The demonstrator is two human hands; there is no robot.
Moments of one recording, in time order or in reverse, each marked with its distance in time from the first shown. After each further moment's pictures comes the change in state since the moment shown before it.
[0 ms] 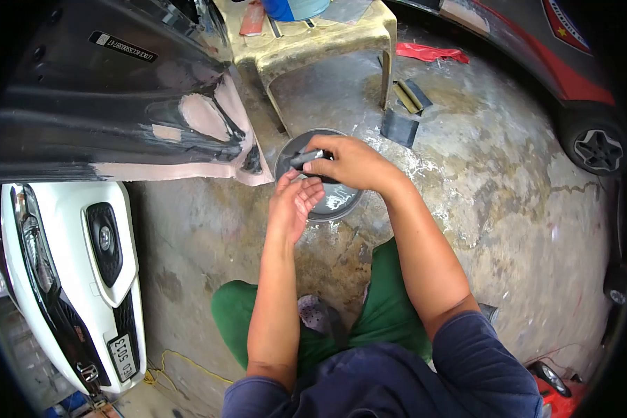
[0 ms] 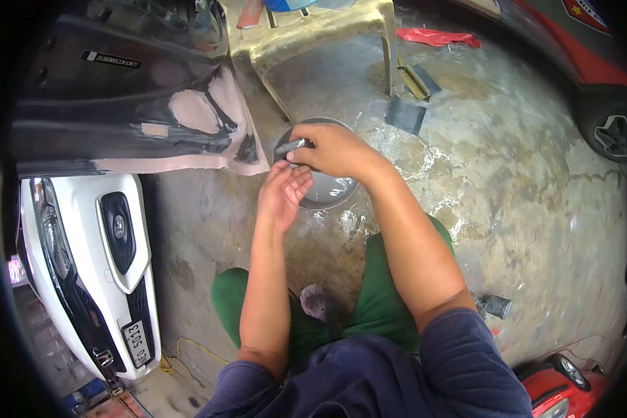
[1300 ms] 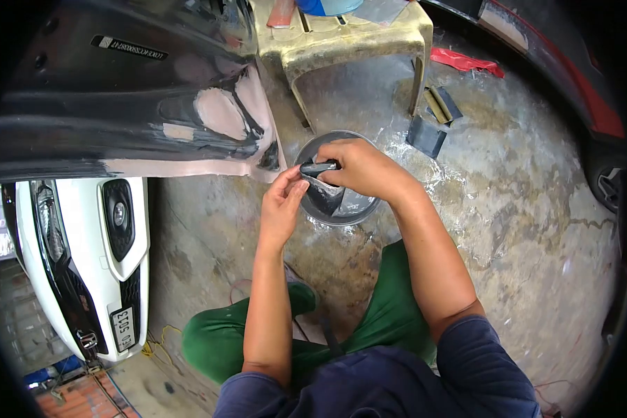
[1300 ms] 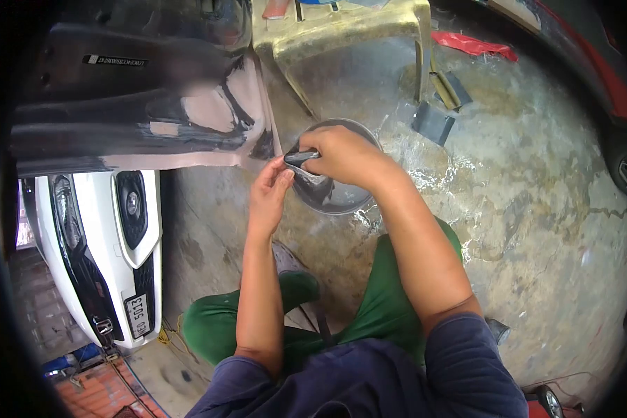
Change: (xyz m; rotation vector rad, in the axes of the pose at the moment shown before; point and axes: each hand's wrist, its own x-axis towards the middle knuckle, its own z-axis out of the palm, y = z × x) left_hand -0.008 0.025 -0.021 0.675 0.000 0.447; right_hand 0.023 0.016 -0.001 -0.072 0.039 -0.367
